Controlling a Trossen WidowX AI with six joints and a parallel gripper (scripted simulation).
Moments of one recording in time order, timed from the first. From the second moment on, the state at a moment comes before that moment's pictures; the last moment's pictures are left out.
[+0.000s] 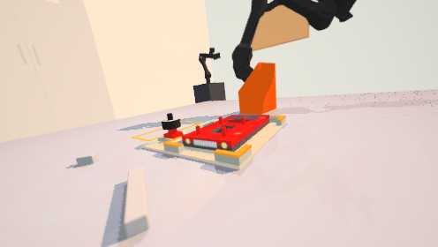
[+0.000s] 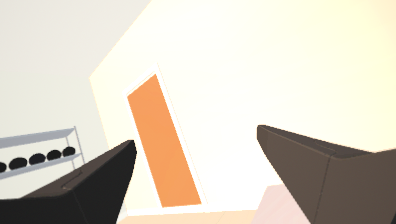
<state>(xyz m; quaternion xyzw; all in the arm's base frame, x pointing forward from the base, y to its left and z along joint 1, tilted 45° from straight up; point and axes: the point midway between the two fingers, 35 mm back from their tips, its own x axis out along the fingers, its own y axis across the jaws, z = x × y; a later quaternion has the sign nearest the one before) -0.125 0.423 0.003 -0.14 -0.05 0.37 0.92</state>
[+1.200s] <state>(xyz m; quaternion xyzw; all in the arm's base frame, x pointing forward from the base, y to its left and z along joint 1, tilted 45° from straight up) 0.262 0.392 -0.024 -0.06 0.23 0.02 0.97</state>
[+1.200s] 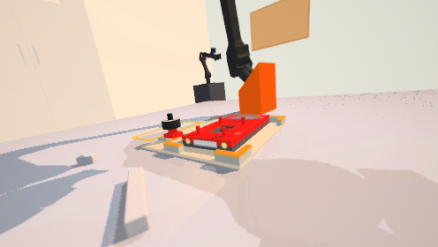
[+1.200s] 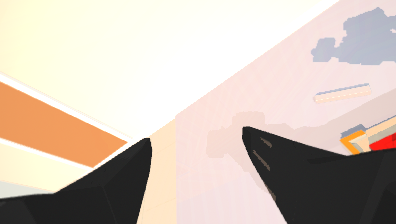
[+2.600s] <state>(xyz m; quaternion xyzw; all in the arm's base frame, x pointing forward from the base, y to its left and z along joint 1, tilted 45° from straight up) 0.374 0.019 0.028 0.26 0.29 -0.64 0.66</state>
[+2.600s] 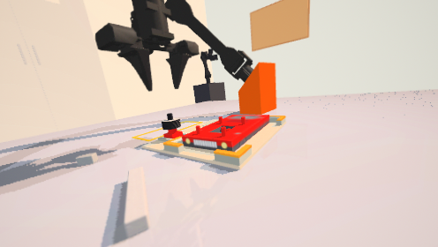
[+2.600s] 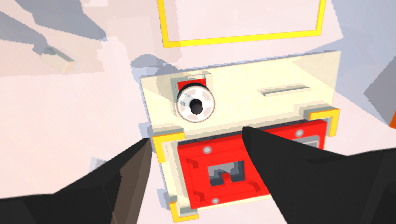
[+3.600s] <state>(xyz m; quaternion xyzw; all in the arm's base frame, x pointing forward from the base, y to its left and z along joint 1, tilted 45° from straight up) 0.370 -0.034 -0.021 0.26 0.29 -0.65 0.66</state>
